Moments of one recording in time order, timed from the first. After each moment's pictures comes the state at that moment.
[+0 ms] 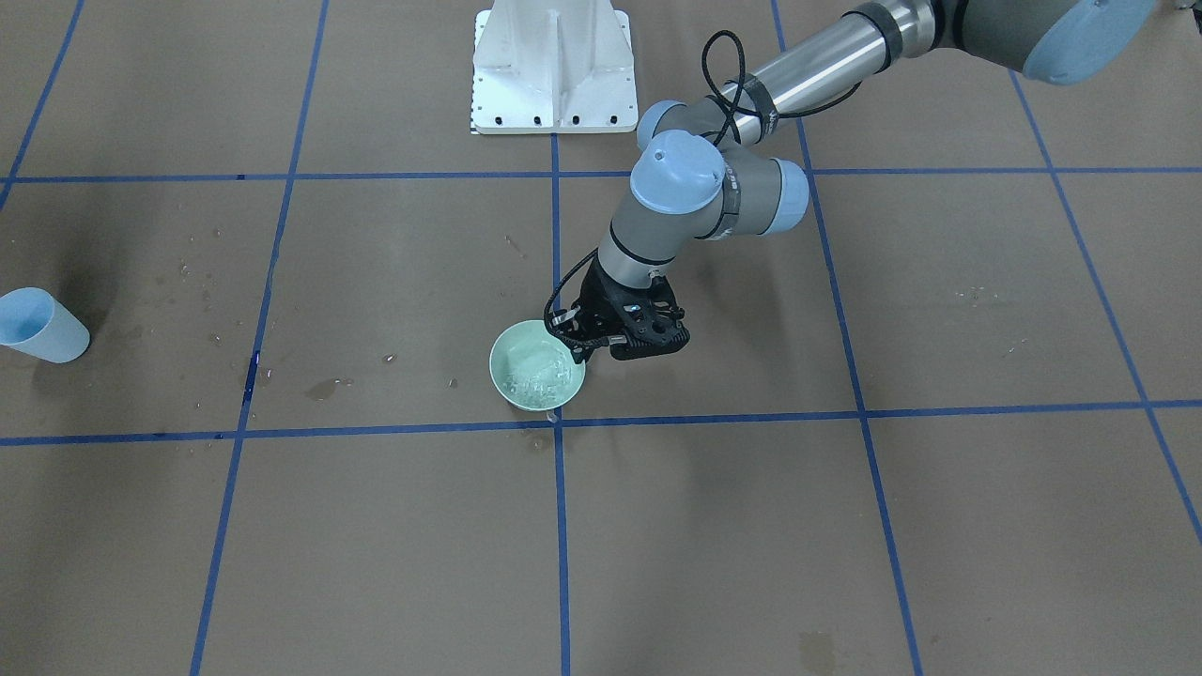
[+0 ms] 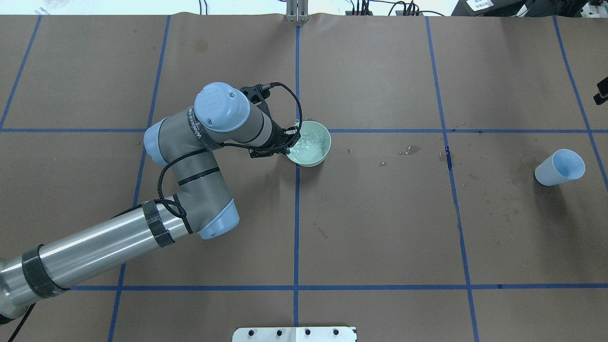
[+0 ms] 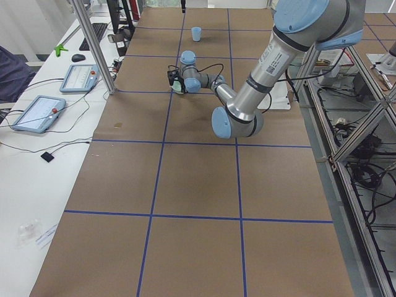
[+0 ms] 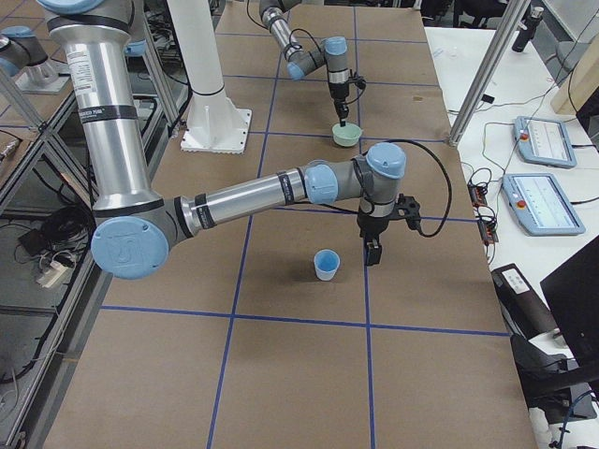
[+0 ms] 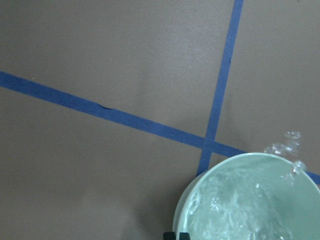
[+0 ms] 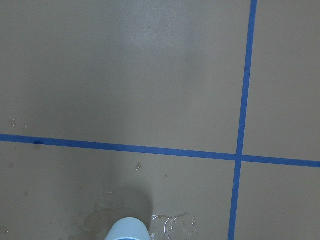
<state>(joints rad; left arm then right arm) -0.58 -2.36 -1.31 -2.13 -1.89 -1.57 1.37 -1.41 1.72 -1.68 2.22 0.19</state>
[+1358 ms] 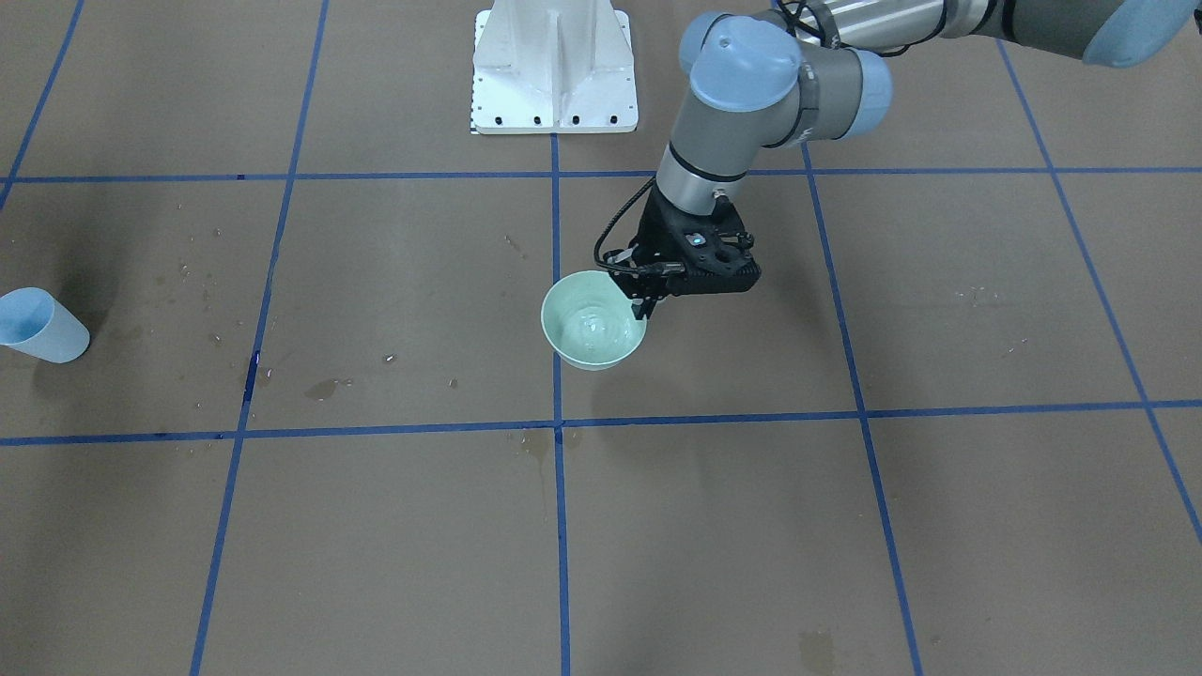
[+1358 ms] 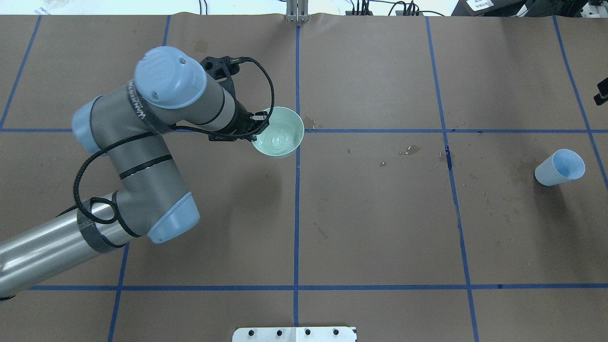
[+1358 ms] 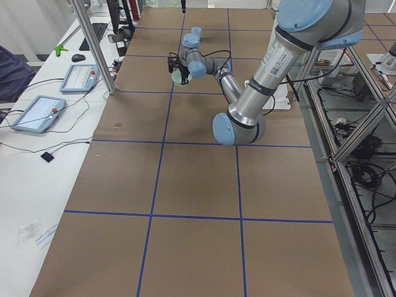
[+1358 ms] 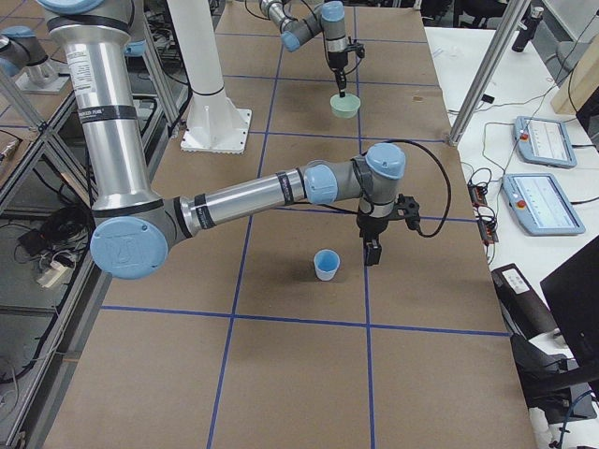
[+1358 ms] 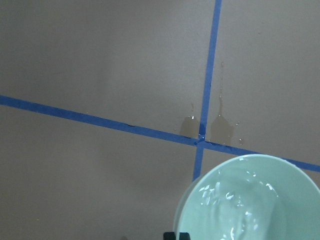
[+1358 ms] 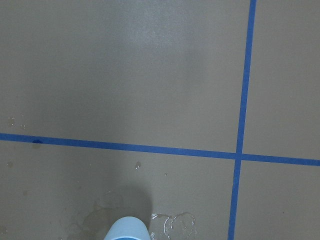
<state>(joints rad) -0.67 -2.19 -1.73 -1.78 -1.89 -1.35 1.37 -1.41 1.72 -1.68 2.23 0.20</state>
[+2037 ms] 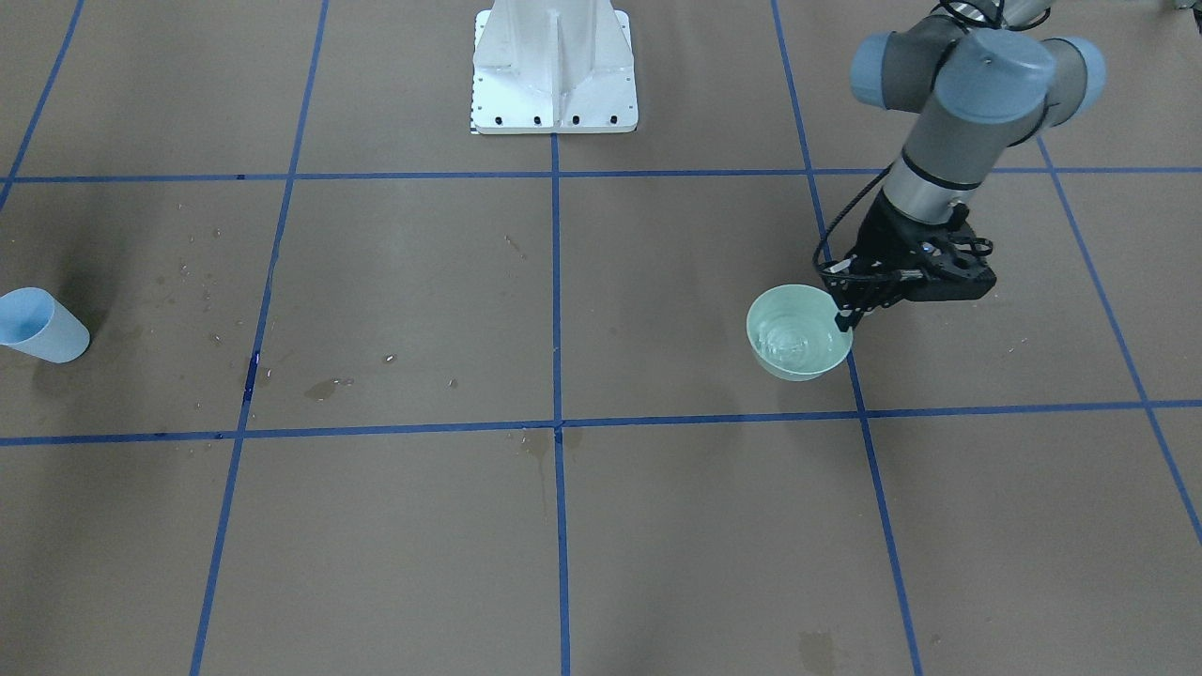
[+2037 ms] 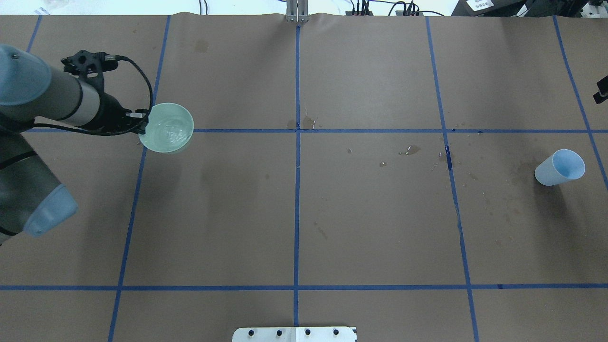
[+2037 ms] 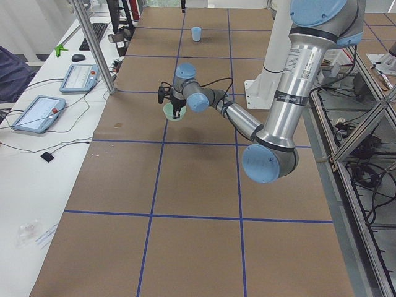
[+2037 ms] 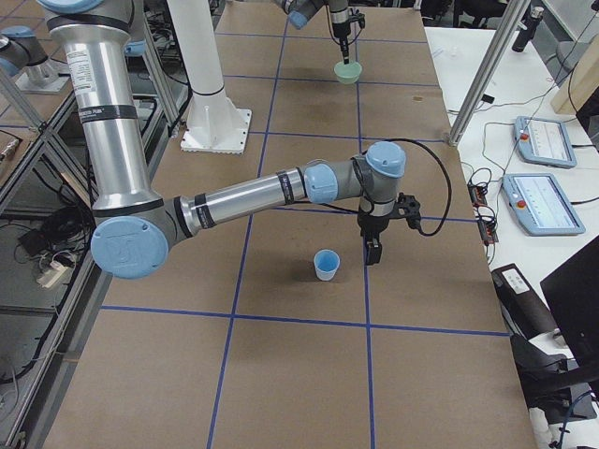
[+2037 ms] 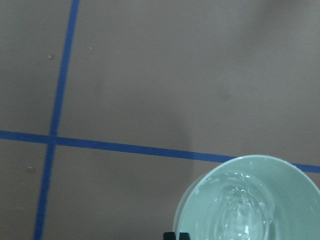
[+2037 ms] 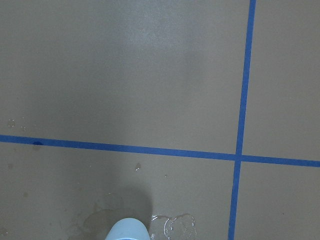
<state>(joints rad) -0.86 -1.79 -1.83 -1.95 -1.99 -1.08 1.37 -1.41 1.73 -1.68 2.22 0.21</state>
